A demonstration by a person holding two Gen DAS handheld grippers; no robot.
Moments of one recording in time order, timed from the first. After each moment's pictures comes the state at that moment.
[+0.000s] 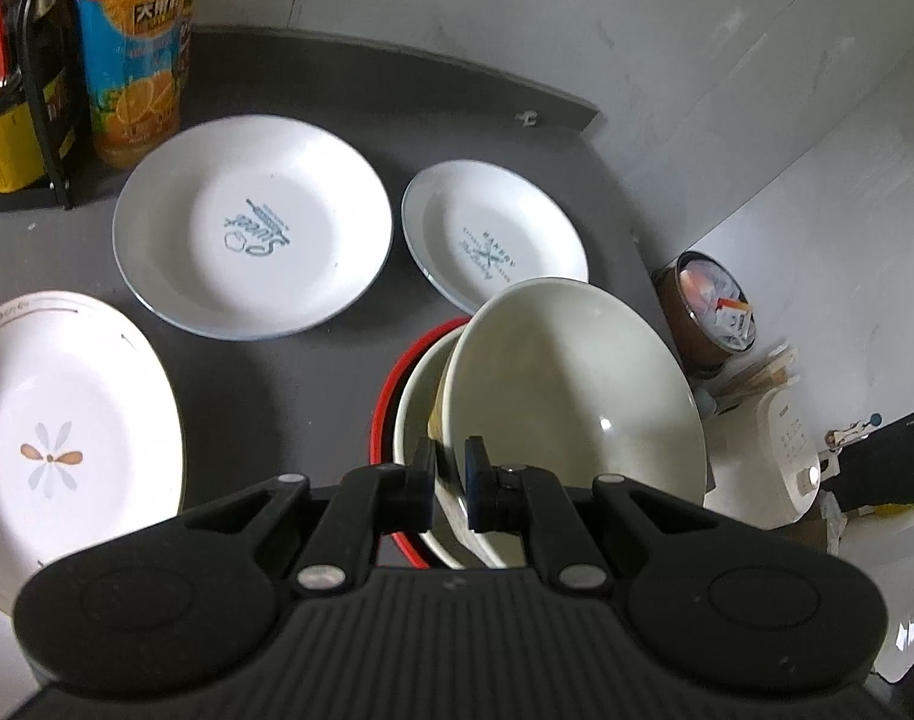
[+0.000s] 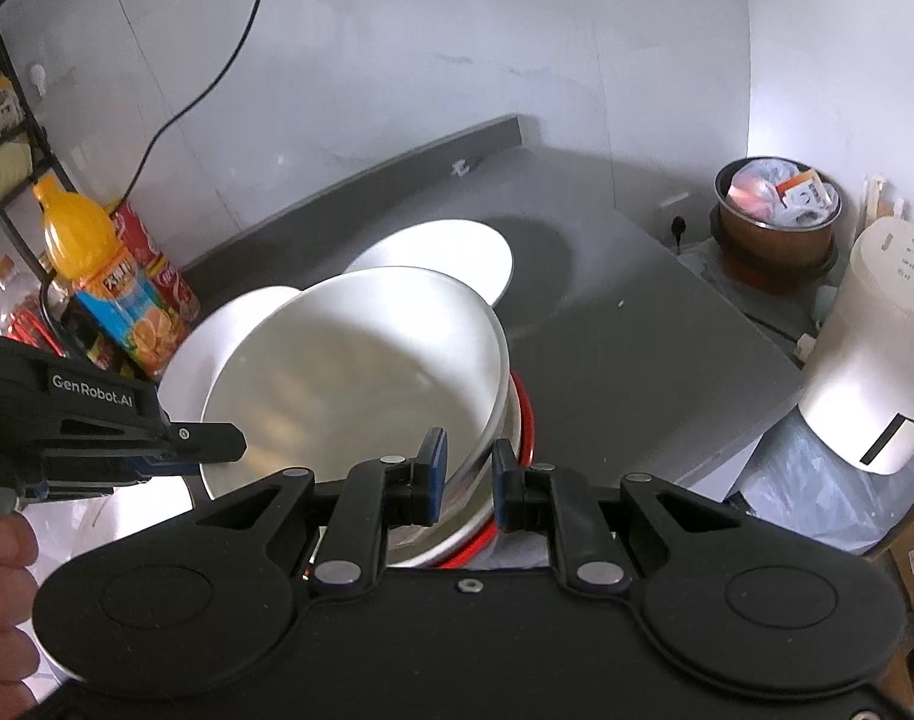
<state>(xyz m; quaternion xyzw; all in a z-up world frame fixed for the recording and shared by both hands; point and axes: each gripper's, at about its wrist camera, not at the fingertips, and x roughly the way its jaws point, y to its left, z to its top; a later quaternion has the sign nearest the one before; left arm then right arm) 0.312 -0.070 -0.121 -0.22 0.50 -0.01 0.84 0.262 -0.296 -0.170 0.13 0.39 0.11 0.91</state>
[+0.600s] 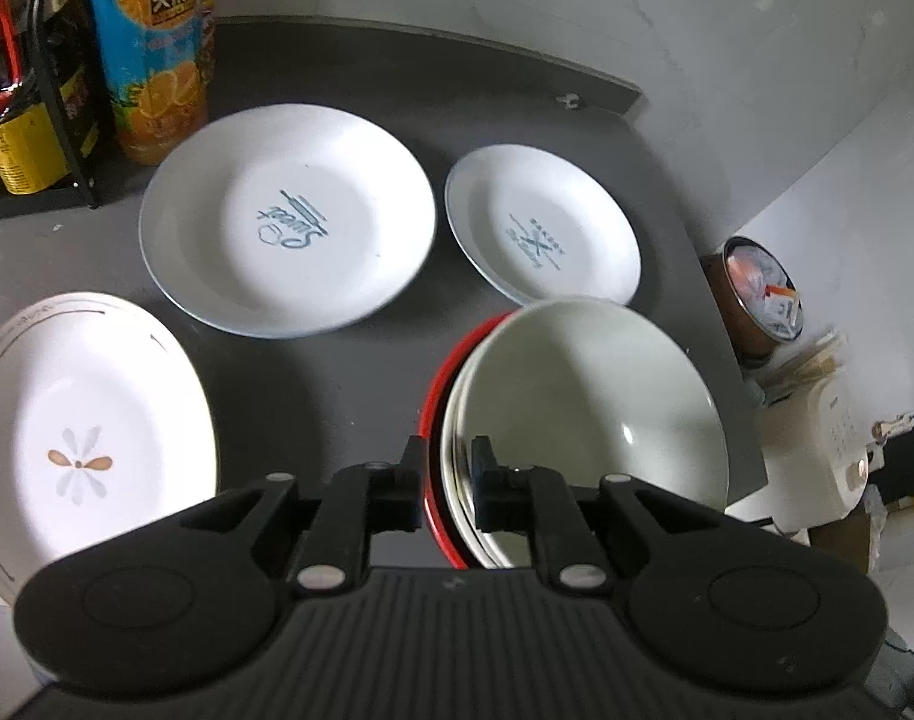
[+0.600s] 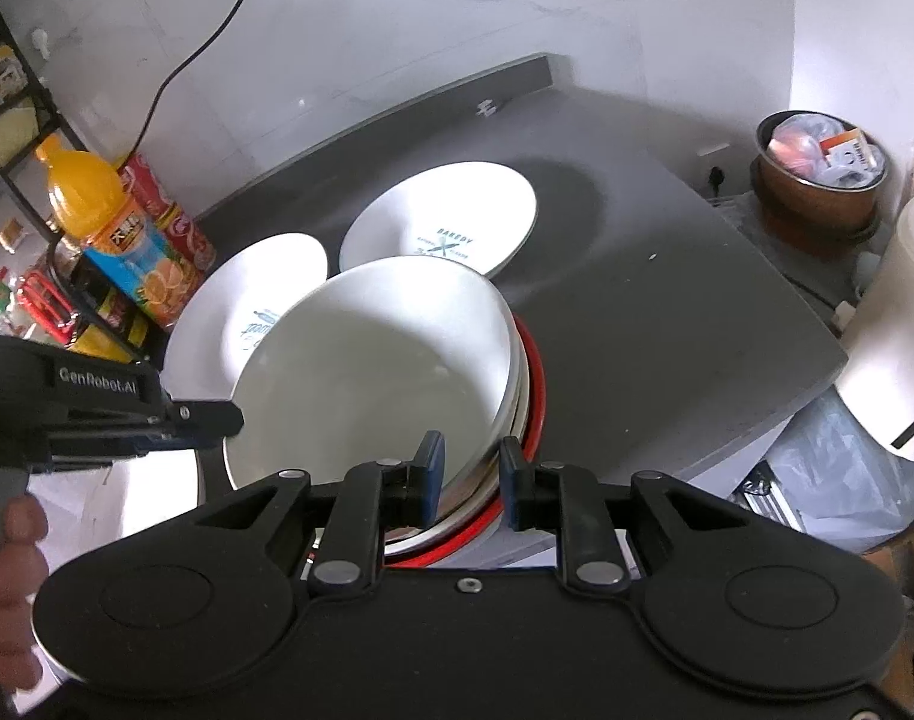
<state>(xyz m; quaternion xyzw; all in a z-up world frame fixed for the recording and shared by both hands) 0.322 -0.067 -0.131 -0.19 0.51 0.03 0.84 0.284 -0.301 -0.183 0.13 0.43 0.15 0.88</state>
